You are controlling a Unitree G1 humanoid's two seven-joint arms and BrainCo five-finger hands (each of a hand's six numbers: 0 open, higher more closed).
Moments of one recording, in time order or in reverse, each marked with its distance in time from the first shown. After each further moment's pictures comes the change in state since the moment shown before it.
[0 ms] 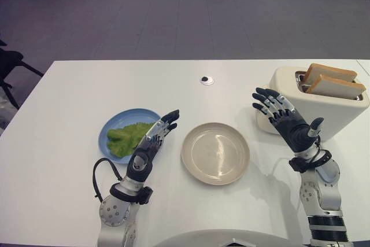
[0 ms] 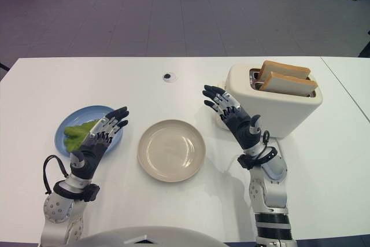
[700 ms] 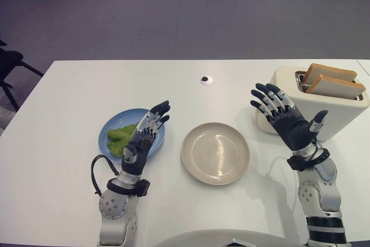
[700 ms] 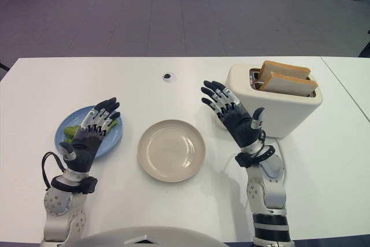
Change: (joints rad) left arm -0.053 -0.042 0.053 0.053 -0.054 -0.024 -0.007; right arm 0.001 0.032 0.001 -0.071 0.053 0.119 -0.028
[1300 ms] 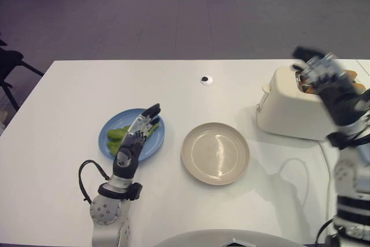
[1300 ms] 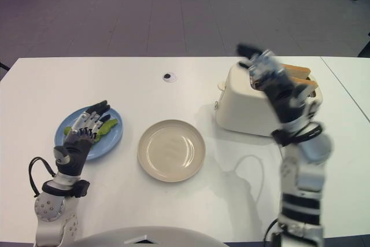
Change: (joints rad) left arm 0.037 0.007 0.042 -0.010 0.071 -0.018 0.012; right arm -0.254 -0.296 -0.274 0.065 -0.129 -0.118 -0.009
